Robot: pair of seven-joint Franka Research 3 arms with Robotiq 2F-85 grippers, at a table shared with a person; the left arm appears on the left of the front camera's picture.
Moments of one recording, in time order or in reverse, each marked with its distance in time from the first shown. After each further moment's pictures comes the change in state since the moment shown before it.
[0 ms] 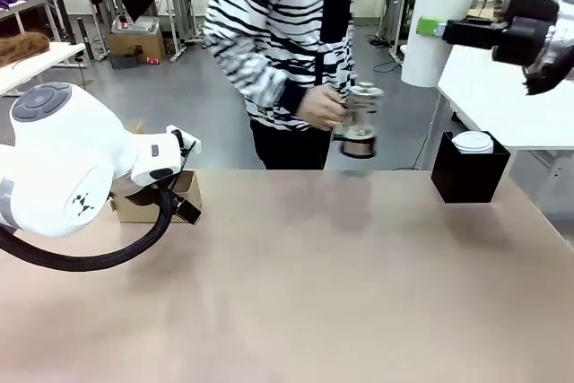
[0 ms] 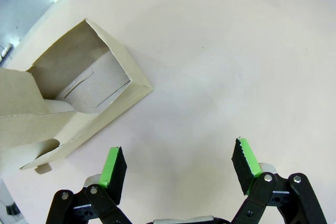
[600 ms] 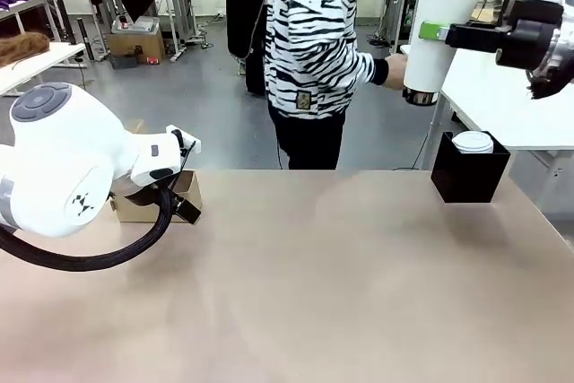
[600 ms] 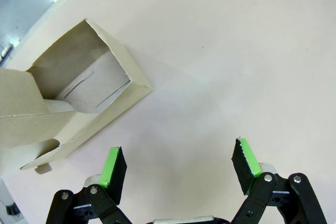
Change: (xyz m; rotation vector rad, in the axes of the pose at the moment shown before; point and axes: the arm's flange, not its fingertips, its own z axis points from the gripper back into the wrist) left arm 0.000 0.000 0.000 0.000 0.000 0.000; right arm -0.006 0.002 0.002 -0.003 0.015 -0.023
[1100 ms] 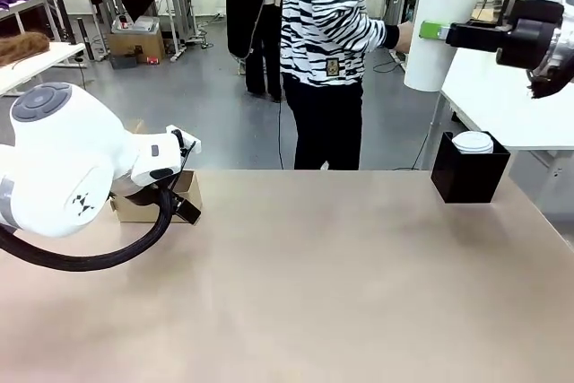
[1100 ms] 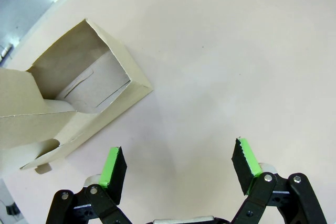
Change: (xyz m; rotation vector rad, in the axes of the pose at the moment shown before) left arm 0.000 0.000 0.000 0.000 0.000 0.000; right arm 0.001 0.000 0.000 0.000 -0.001 0.002
